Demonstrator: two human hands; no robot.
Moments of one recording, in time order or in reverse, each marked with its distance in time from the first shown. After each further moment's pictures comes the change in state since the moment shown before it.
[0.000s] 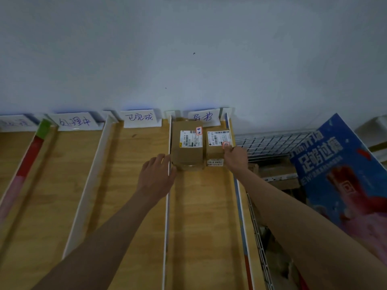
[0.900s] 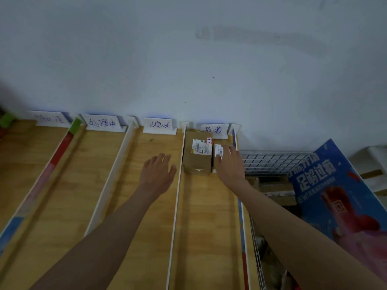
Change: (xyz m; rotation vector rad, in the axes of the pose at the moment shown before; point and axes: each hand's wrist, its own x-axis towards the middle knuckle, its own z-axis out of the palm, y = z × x) left_hand -0.039 -0.023 -0.049 -0.041 0.021 -0.098; right_hand -0.094 -0.059 -0.031 -0.367 0.072 -0.496
